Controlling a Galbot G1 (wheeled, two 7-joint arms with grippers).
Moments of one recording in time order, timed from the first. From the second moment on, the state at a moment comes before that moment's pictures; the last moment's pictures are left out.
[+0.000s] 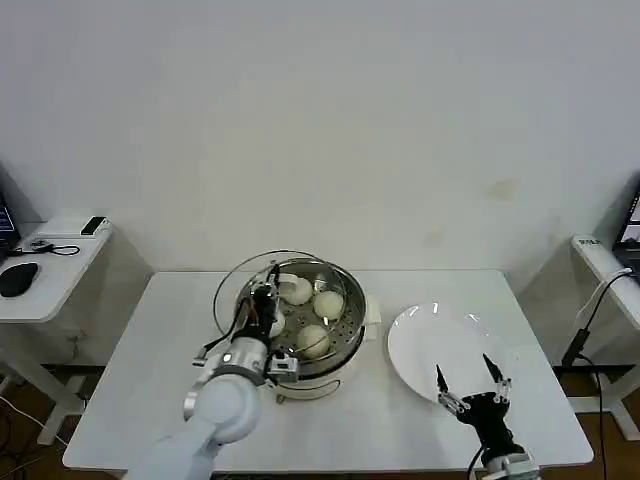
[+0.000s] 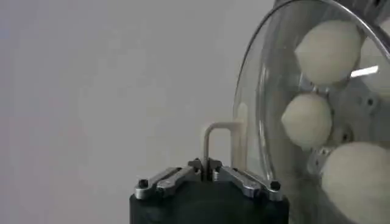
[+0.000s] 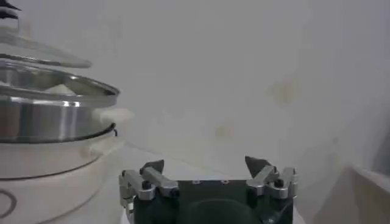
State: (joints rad) left arm 0.94 -1.11 0.04 -1.95 1.21 0.51 0.24; right arm -1.68 1.50 0.74 2.07 -0.09 0.07 -0.20
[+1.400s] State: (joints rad) left arm 0.89 -1.17 0.11 -1.86 1.24 0.50 0.25; right arm -1.68 1.51 0.70 2.07 -0.13 0.08 -0.20
